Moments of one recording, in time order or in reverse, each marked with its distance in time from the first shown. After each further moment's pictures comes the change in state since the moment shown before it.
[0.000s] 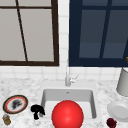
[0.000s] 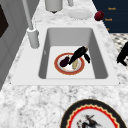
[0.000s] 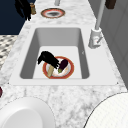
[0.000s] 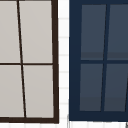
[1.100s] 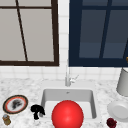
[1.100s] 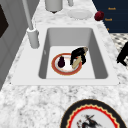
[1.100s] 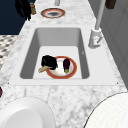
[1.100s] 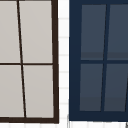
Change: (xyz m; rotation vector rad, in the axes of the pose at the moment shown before) left hand 0.000 0.000 0.000 0.000 0.000 0.000; right hand -0.026 0.016 -0.019 -0.288 -0.062 -0.055
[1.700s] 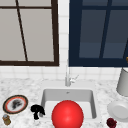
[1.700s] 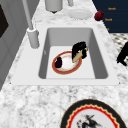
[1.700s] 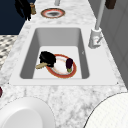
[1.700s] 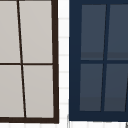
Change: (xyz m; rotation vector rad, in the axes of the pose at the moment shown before) left hand 0.000 0.000 0.000 0.000 0.000 0.000; right hand 0.006 -0.041 0.025 -0.016 0.099 0.014
